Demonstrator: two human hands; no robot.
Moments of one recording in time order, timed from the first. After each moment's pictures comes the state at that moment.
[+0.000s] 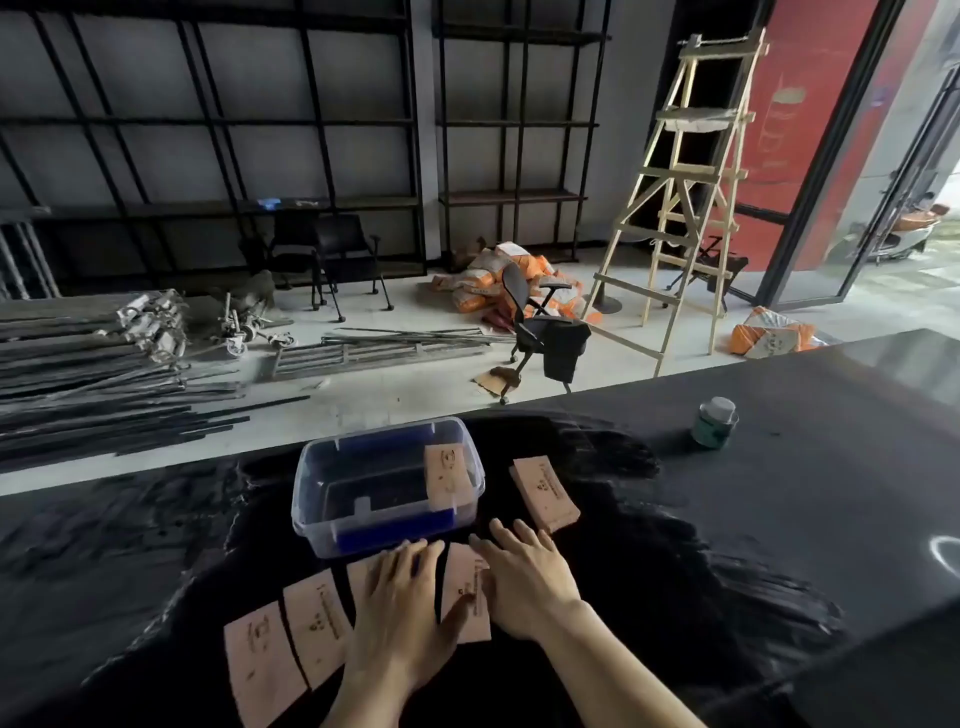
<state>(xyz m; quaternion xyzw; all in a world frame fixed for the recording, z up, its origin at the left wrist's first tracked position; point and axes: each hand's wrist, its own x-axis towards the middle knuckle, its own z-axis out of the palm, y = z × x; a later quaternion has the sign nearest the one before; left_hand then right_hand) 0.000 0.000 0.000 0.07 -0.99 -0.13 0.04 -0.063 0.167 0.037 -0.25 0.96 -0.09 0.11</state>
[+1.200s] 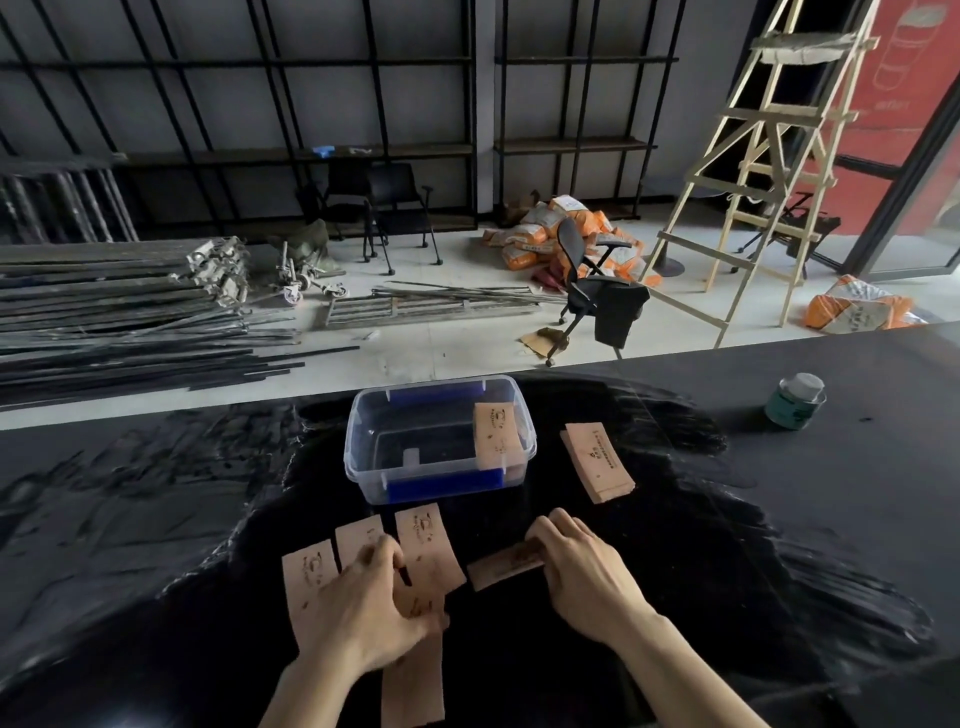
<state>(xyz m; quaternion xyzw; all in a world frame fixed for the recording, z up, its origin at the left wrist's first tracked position) 0.057 -0.059 0.023 0.19 -0.96 -0.17 -0.09 -0.054 0.190 0.011 -0.33 0.92 -0.19 0.02</state>
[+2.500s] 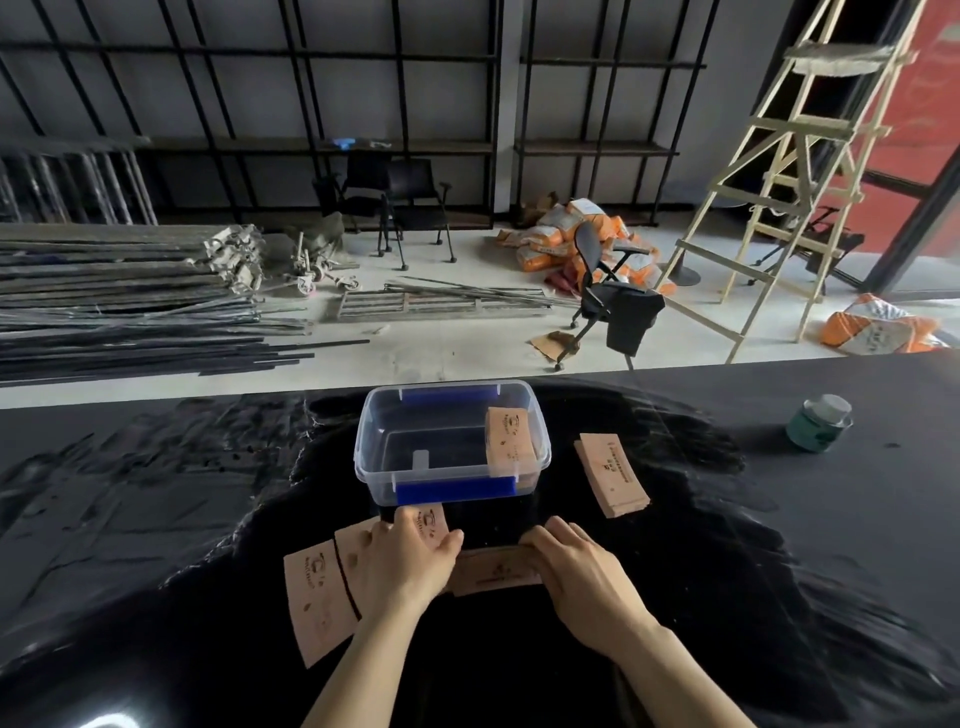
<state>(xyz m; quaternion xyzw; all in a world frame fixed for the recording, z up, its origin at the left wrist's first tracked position) -0.001 -0.036 0.026 0.37 -0.88 -0.29 -0.02 -0.062 0.178 0.014 -0.37 0.91 -0.19 0.02</state>
